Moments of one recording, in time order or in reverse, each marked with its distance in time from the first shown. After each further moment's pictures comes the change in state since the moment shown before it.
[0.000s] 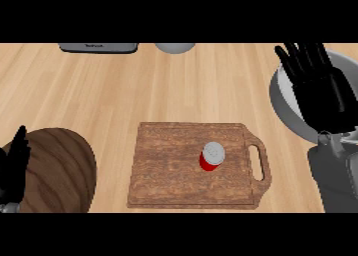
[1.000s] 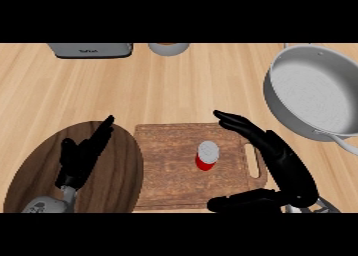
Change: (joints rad) left arm -0.154 -0.148 -0.225 0.019 0.047 -0.346 -0.025; right arm 0.261 -0.046 0.407 -0.230 0.524 0.017 -0.300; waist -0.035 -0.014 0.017
